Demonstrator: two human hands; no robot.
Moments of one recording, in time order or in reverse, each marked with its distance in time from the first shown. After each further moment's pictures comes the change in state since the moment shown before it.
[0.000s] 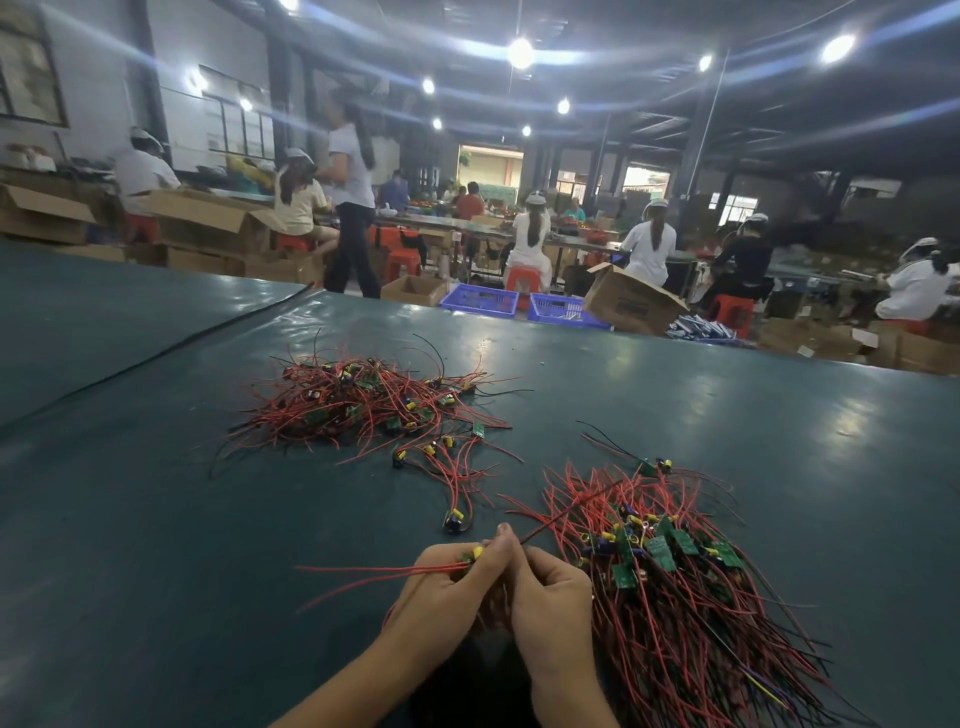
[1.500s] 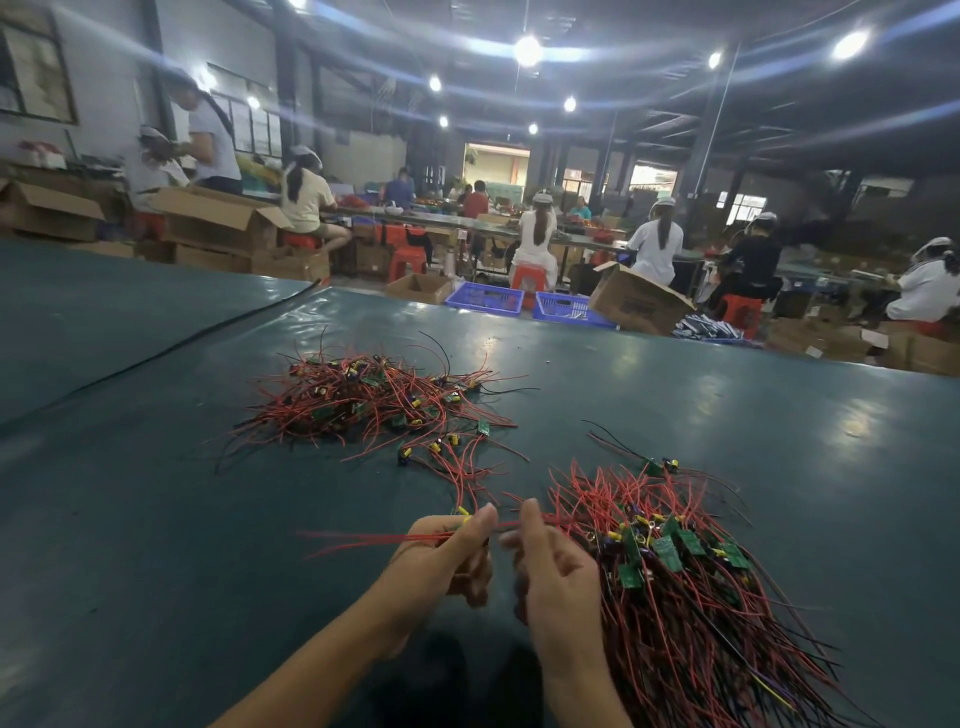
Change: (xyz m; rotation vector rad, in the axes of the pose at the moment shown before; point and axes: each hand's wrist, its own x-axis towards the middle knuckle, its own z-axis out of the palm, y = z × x) left_hand 0.008 0.009 -0.016 -0.224 -0.158 0.120; right_hand -0.004 -0.014 -0.003 -0.009 -0.105 -0.153
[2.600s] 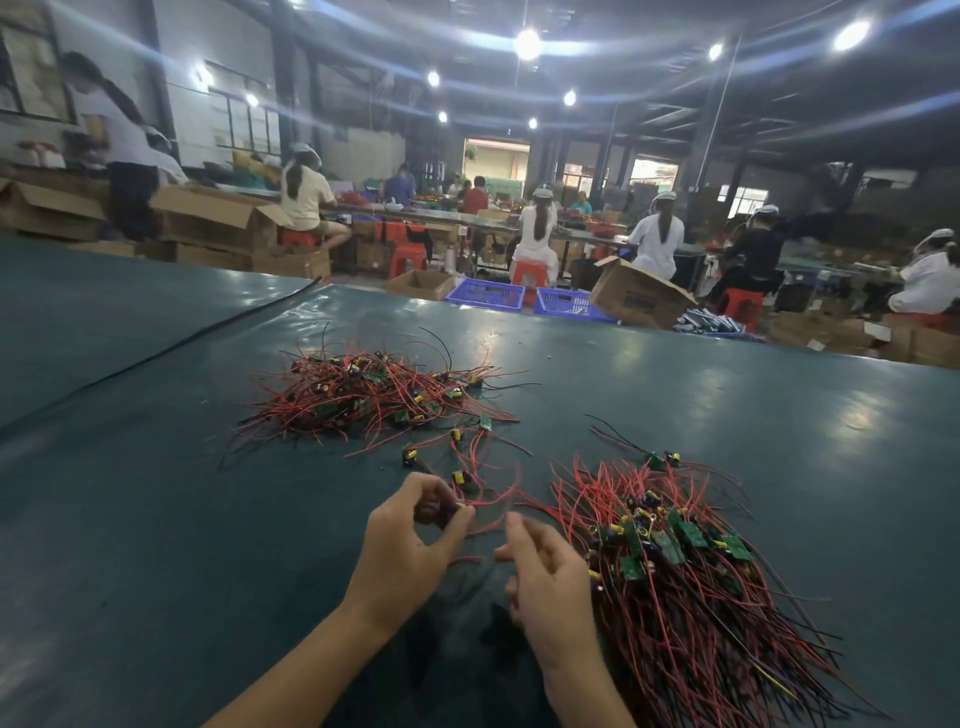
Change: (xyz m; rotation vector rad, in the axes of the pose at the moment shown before) left_hand 0.008 -0.024 -0.026 0.641 0.451 0.449; right_hand 0.010 0.027 -0.003 -0.095 0.058 0.071
